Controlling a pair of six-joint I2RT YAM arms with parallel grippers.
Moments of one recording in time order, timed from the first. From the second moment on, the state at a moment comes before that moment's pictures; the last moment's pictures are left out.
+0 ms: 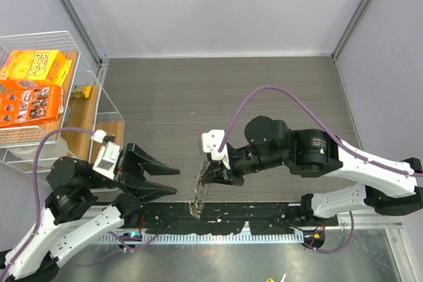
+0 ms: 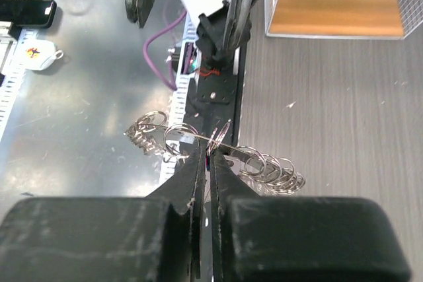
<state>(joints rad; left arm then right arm) -0.84 0.36 0.84 -0.12 0.73 -0.42 1.37 1.20 1.56 -0.73 -0.28 -0.12</state>
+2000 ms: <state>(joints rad) -0.85 0.59 0.90 -0.54 0.86 -0.16 1.22 1.42 1.57 -0.82 -0.69 0.06</state>
